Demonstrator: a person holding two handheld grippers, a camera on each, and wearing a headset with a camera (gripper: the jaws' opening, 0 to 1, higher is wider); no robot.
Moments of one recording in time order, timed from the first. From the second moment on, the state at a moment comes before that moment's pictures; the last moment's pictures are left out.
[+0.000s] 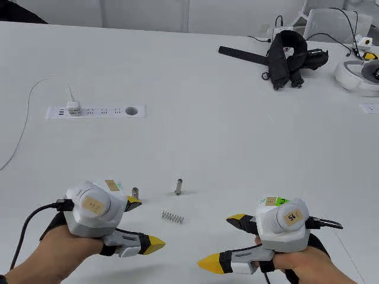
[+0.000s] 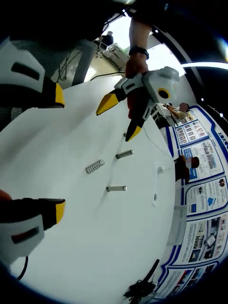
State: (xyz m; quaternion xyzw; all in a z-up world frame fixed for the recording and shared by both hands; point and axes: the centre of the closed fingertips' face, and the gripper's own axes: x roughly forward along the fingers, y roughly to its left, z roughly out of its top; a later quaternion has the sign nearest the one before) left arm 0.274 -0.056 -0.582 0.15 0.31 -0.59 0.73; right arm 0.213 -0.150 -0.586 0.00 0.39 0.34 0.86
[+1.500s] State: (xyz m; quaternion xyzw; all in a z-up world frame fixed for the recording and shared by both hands) left arm 0.283 -0.103 -0.649 0.29 0.33 -0.66 0.61; right arm 0.203 -0.150 -0.596 0.02 0.39 0.34 0.85
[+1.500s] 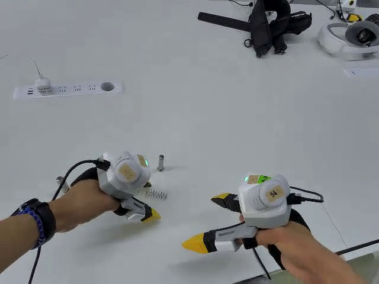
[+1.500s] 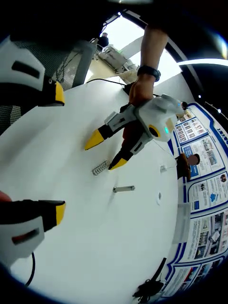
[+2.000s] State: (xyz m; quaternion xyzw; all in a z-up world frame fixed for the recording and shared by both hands) left arm 0.284 -0.106 -0.654 0.28 0.33 -0.65 0.62; right arm 0.202 -0.149 -0.600 0.02 0.40 0.34 0.85
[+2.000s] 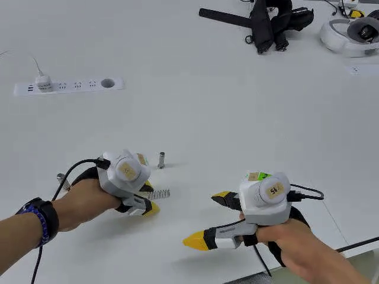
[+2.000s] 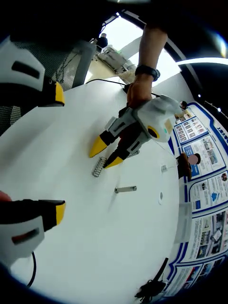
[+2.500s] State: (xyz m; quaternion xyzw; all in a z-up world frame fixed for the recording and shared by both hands) left arm 0.288 -0.105 -0.654 0.27 0.34 -0.62 0.65; right arm 0.200 -0.149 -0.602 0.03 0.40 0.34 0.85
